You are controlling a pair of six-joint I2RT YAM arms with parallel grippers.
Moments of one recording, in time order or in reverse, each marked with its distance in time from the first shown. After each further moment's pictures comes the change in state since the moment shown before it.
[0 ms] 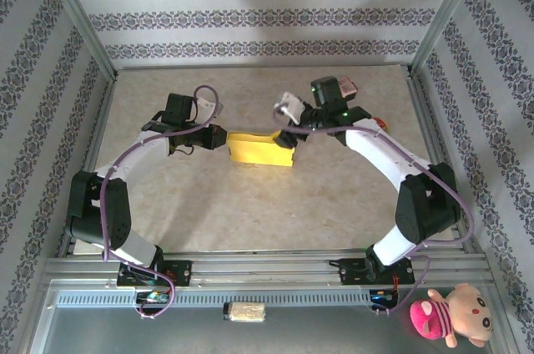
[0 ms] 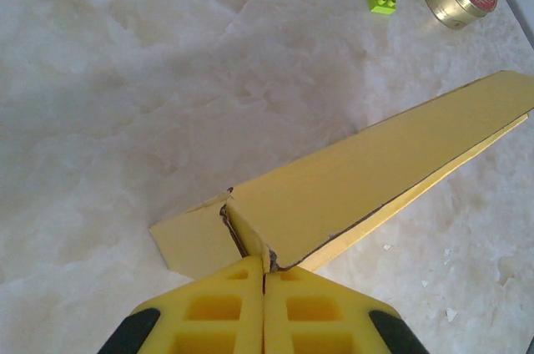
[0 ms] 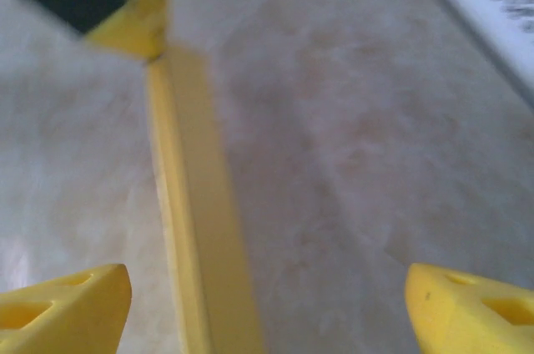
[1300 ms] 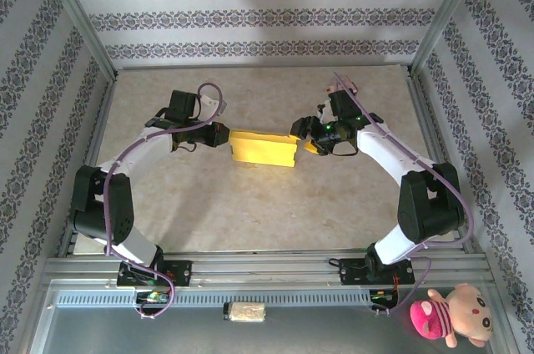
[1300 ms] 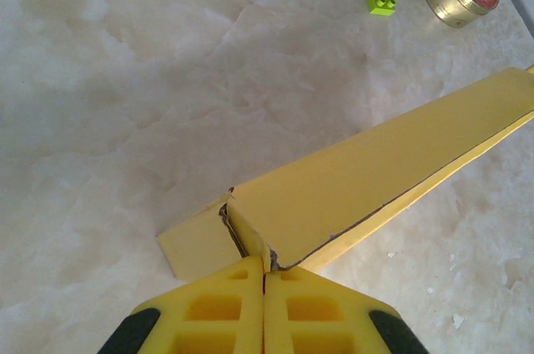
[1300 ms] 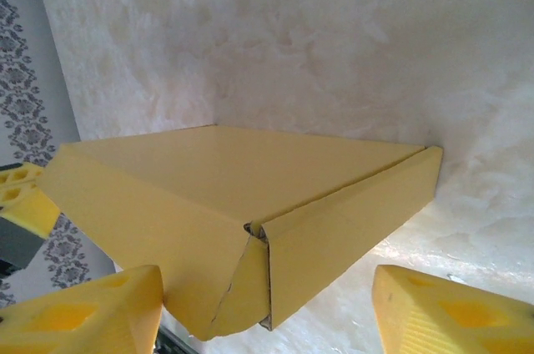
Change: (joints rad) left arm -0.012 0.040 0.043 -0.006 -0.005 0.019; right arm -0.116 -0.010 -0.145 -0.135 -0.046 1.243
